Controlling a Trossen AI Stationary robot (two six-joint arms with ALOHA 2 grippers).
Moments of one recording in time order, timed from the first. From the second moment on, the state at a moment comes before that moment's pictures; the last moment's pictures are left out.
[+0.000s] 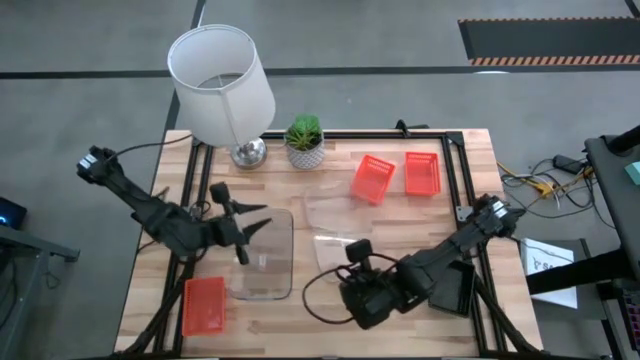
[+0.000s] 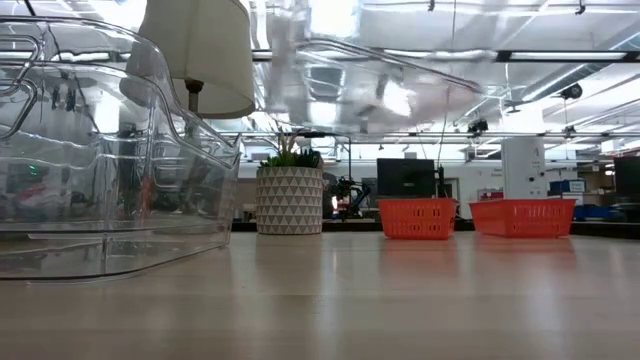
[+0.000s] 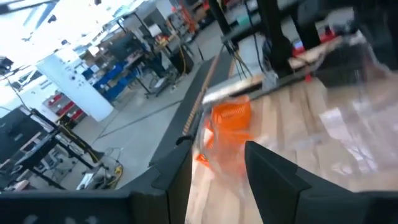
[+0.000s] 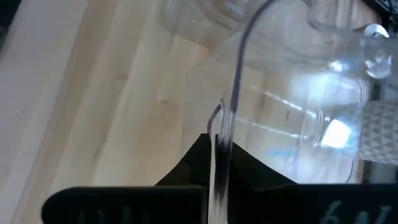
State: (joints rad) left arm -0.63 0.95 0.88 -0.15 -1.02 0.33; right arm 0.57 1.96 1.97 -1.22 0.43 0.11
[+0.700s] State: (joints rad) left arm -0.64 0.70 0.88 -0.14 -0.94 0.48; right arm 0.44 2.17 2.34 -1.32 0.47 0.11
